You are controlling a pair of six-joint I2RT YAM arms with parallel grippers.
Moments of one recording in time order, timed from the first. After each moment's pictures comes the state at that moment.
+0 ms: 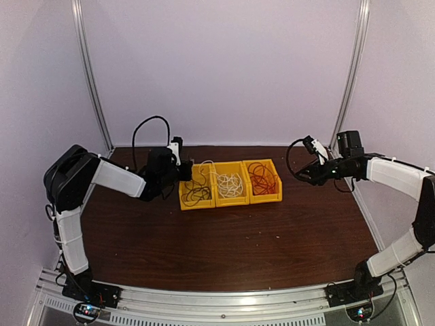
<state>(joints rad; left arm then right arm) -0.59 1.97 1.07 0.65 -0.11 -0.33 0.12 1.40 0.95 -0.29 -0.61 -0.29</state>
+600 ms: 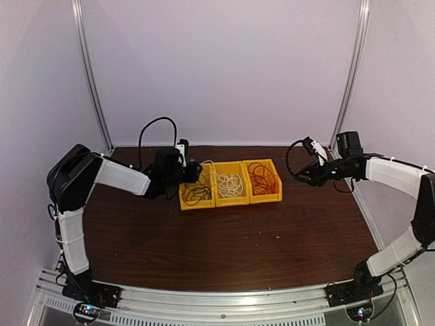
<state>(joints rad) -0.62 2.00 1.13 0.51 -0.09 -0.39 0.12 1.41 0.95 -0.30 -0.65 -0.31</state>
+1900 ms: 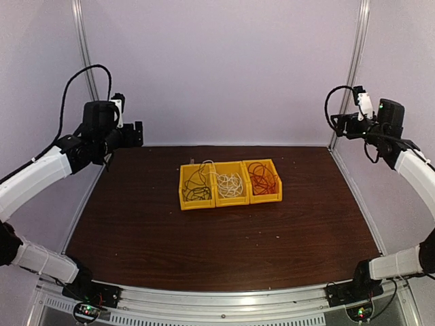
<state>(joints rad) -0.50 1.29 1.20 -0.26 -0.48 -0.14 -0.04 1.20 1.13 -0.12 -0.22 -0.11</state>
